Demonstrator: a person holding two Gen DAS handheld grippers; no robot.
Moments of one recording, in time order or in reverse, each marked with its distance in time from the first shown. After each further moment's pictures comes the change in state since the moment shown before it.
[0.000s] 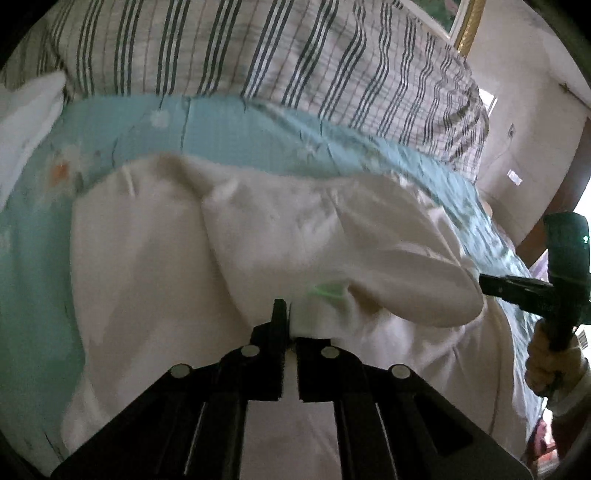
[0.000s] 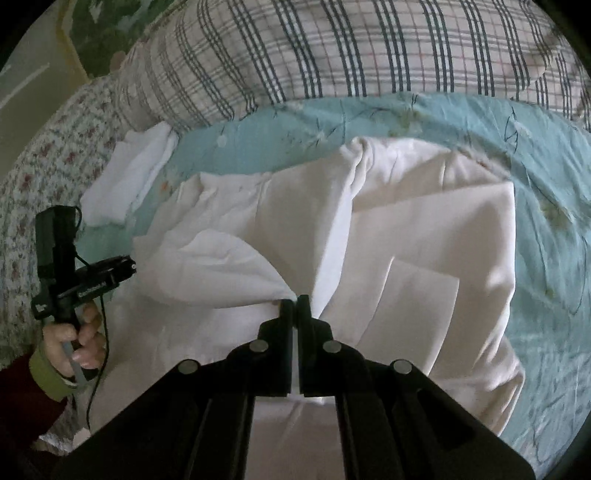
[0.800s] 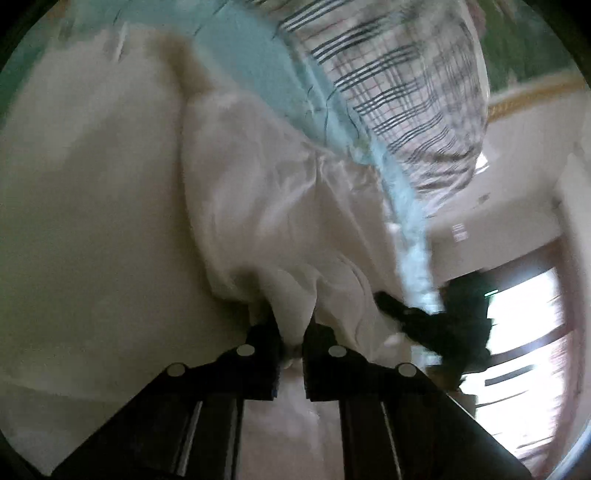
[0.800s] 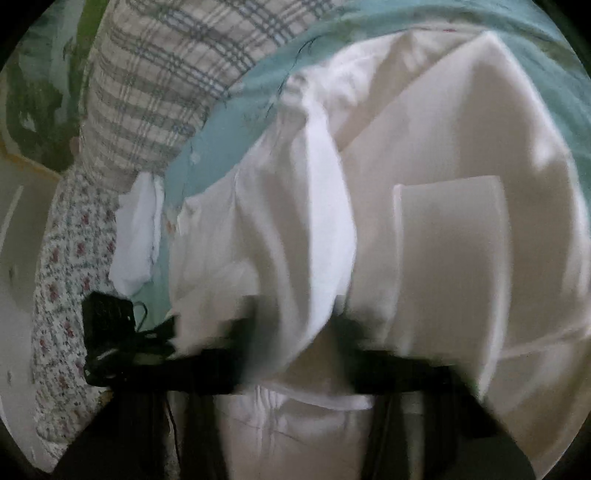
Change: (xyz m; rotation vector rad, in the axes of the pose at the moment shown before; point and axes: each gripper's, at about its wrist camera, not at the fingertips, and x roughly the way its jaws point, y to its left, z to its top) left arm 0.025 0.019 0.015 -0.325 0.134 -0.285; right arm 0.048 -0.040 -0.002 0.454 0.093 0.218
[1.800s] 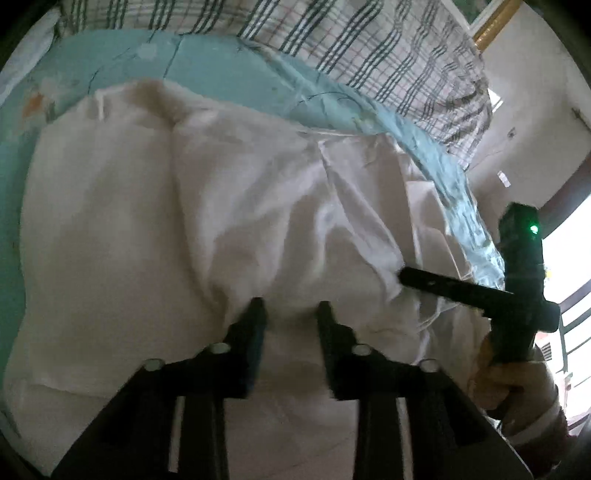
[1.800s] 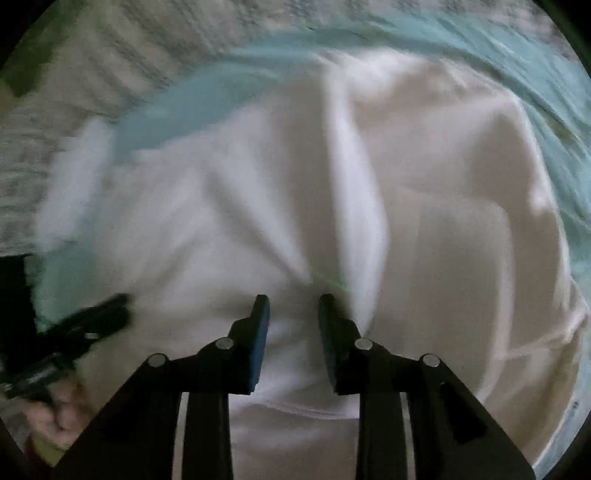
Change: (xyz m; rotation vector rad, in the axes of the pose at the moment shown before) left arm 0.003 -0.017 -0.024 0.202 0.012 0.190; right arm 0.033 0.032 -0.011 -0.159 0.006 -0.363
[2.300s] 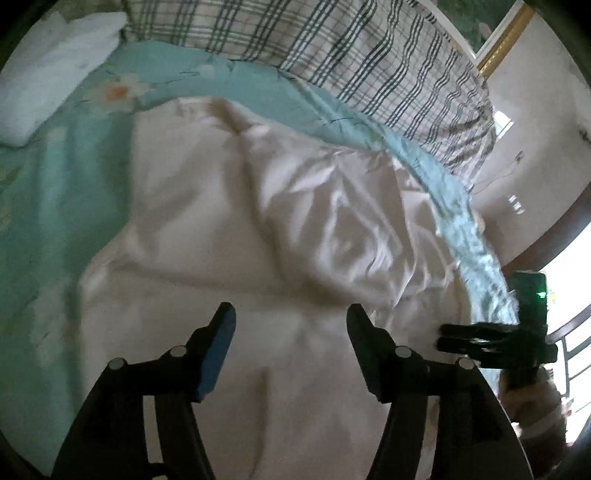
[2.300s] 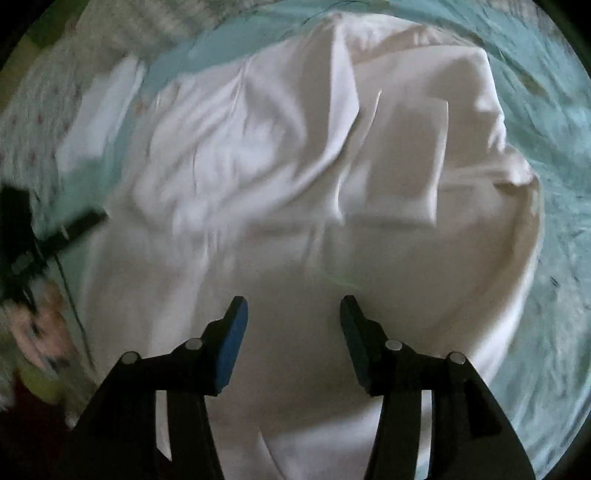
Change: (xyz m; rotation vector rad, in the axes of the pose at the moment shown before) left arm -0.091 0.008 -0.064 -0.066 -0.081 0.073; right arm -0.054 -0.001 -0.079 -0.189 0.164 0.009
